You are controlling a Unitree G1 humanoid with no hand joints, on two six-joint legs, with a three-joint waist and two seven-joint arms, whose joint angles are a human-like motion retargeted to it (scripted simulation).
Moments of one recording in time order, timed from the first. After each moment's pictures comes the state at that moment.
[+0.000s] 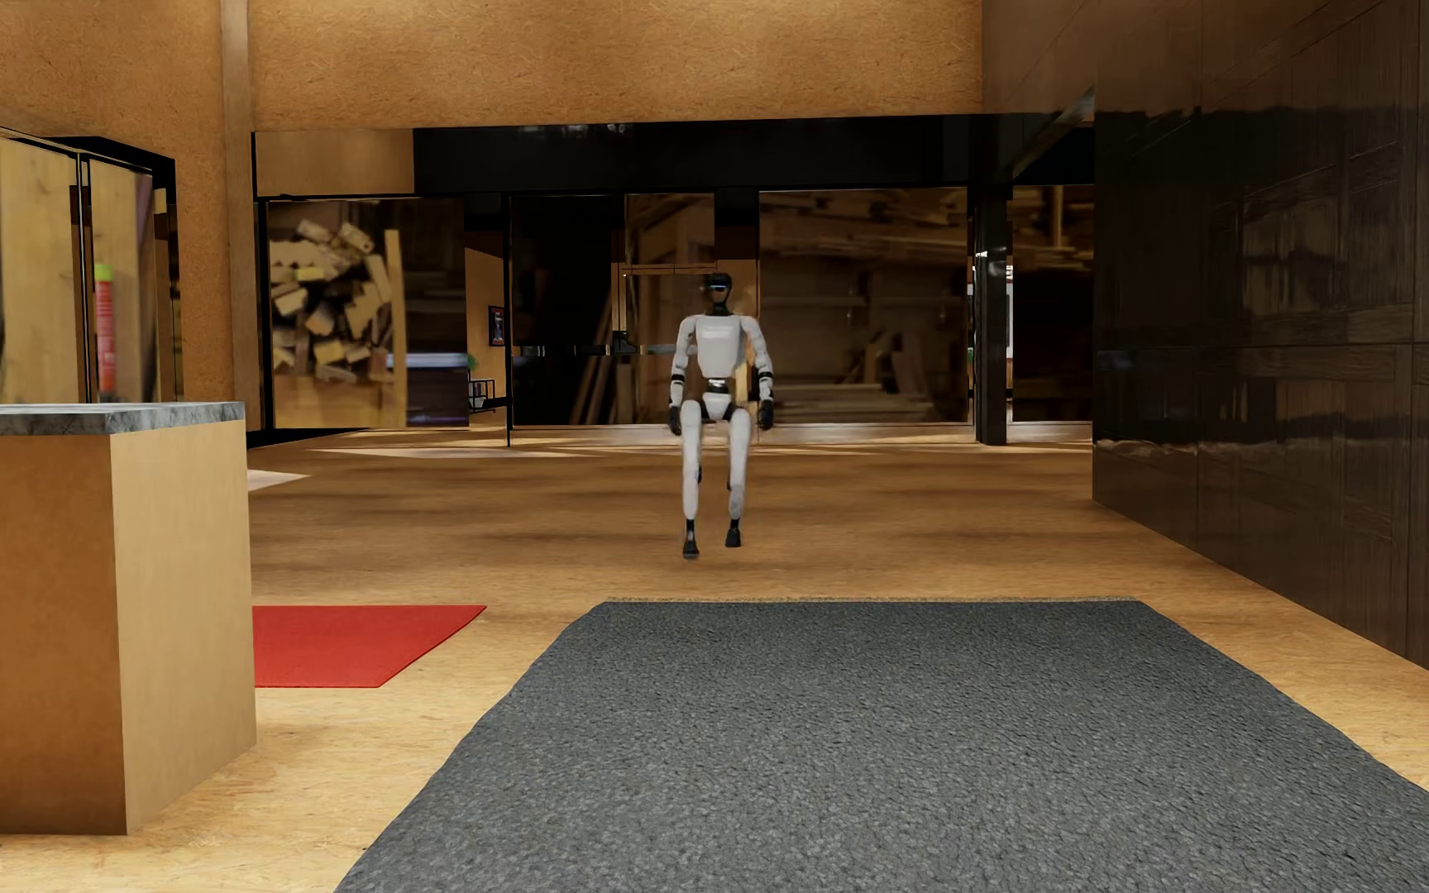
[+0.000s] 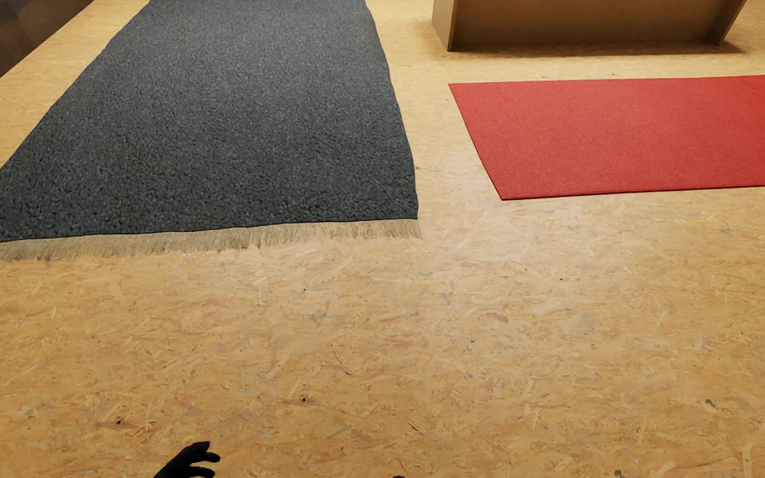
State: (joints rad) body 0.21 -0.41 -0.18 0.02 0.08 0.05 0.00 0.00 0.05 0.51 0.43 0.07 0.36 -0.28 -0.06 0.37 -0.31 0.00 0.00 -0.23 0.42 0.85 0.82 0.00 0.00 0.00 0.00 0.00 0.00
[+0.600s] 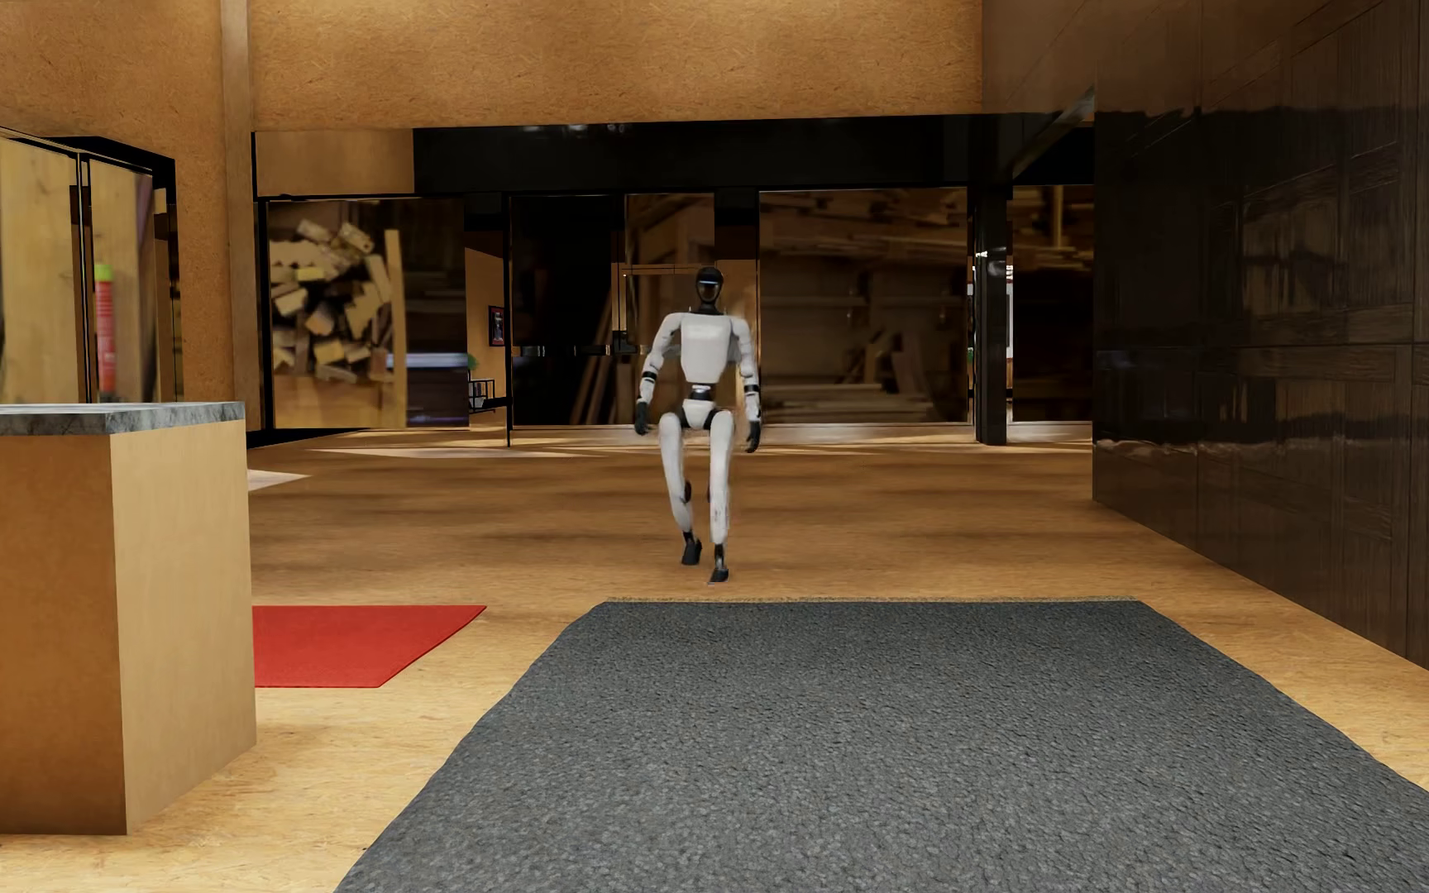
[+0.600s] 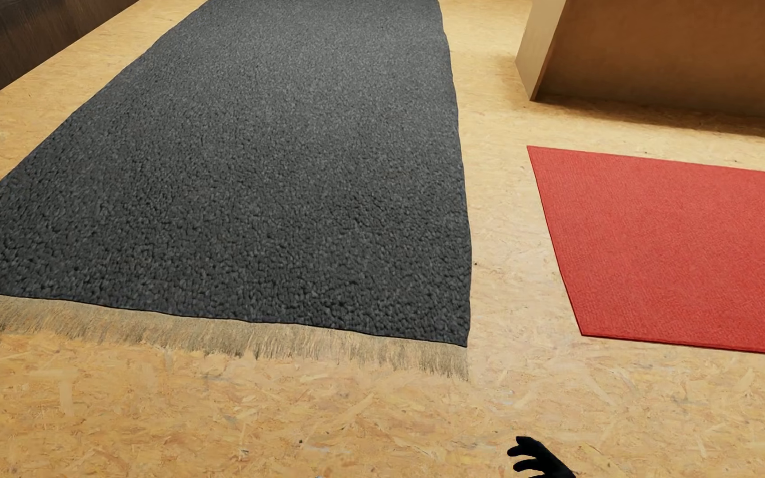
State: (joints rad) body -0.44 0.27 0.24 0.11 0.12 0.02 0.00 0.00 0.01 0.43 0.43 0.30 0.08 0.22 -0.25 0.27 -0.37 0.00 0.00 -0.28 0.28 1.08 0.79 0.00 0.00 0.00 0.00 0.00 0.00
